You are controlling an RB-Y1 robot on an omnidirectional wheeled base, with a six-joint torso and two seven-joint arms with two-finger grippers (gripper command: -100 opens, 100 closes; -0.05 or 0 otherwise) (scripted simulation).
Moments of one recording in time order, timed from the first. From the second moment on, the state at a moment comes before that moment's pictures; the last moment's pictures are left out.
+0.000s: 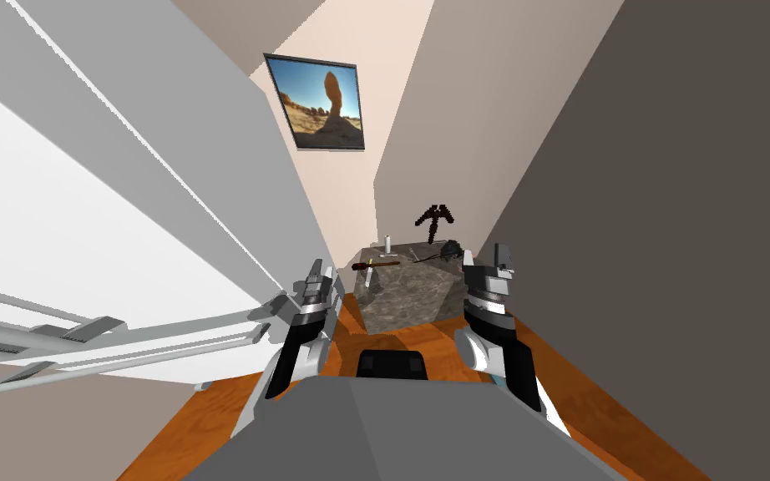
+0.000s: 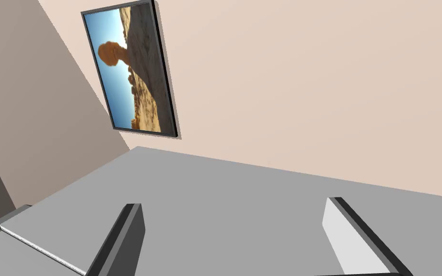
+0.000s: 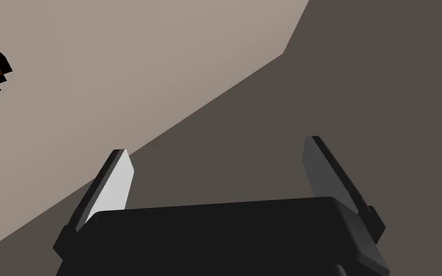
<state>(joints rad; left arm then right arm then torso) 0.53 0.00 0.01 -2.22 -0.06 -0.38 0.02 0.46 0.04 0.02 -2.31 -0.12 -0.54 0.16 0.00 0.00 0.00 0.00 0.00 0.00</state>
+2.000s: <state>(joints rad) 1.03 0.46 -0.12 -2.16 0.07 -0.48 -0.08 0.46 0.04 0.02 -2.31 -0.12 -0.54 0.16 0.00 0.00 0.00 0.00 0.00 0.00</state>
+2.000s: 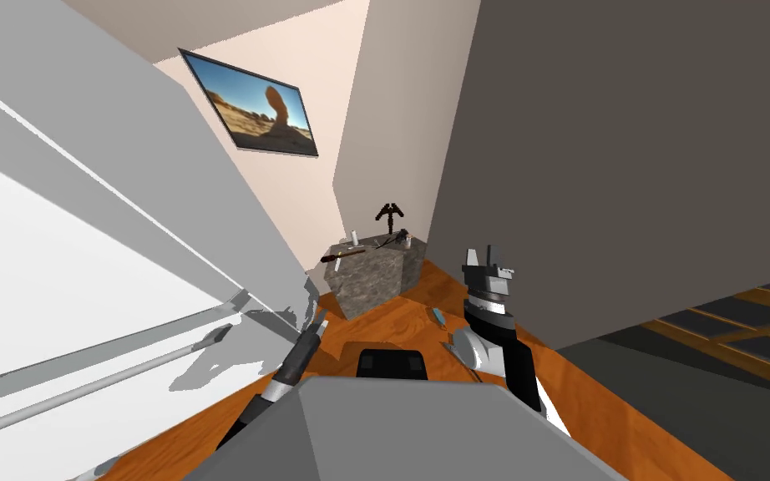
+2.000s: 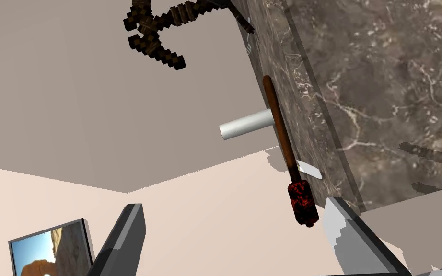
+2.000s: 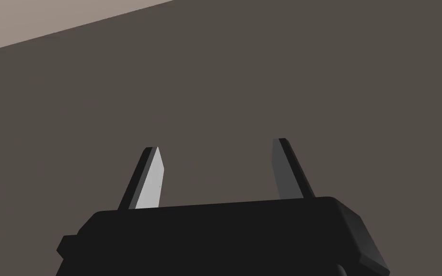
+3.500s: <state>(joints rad) 1.44 0.80 -0.18 -2.00 0.17 -0.51 -0.02 0.46 0.04 0.02 -2.31 -0.12 -0.54 0.16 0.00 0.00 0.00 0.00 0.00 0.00</state>
